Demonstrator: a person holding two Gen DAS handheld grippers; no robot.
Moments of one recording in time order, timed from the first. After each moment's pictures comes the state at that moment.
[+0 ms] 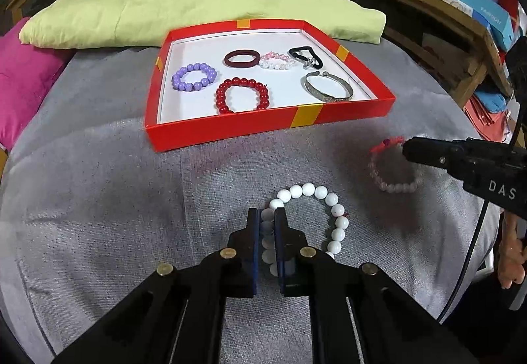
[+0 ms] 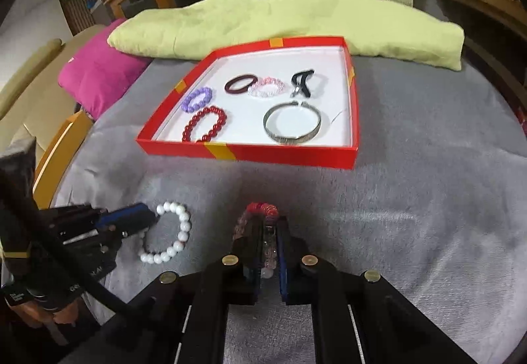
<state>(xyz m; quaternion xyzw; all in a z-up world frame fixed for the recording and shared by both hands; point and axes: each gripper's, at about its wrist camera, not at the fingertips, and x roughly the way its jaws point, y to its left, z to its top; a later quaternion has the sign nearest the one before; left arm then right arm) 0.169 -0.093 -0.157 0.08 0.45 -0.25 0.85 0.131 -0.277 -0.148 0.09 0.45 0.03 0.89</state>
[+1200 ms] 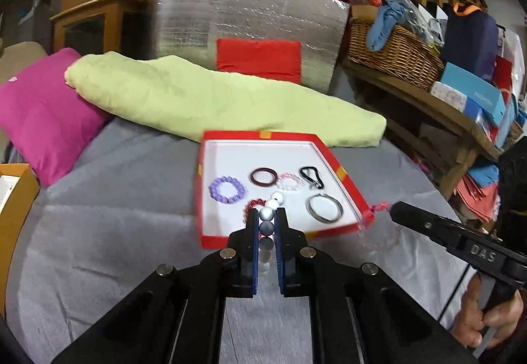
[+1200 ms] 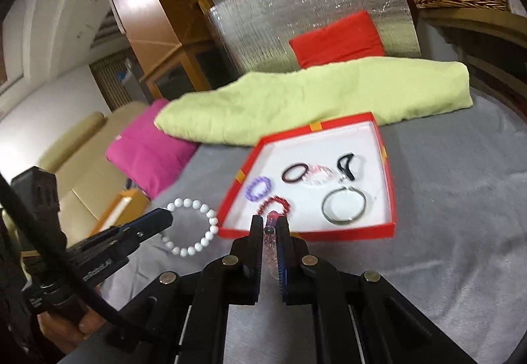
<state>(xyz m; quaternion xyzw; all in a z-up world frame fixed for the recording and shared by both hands) 0.169 -0.058 -0.061 -0.01 0.31 -0.23 0.92 0.114 -0.265 -0.081 0.19 0.29 0.09 0.93</state>
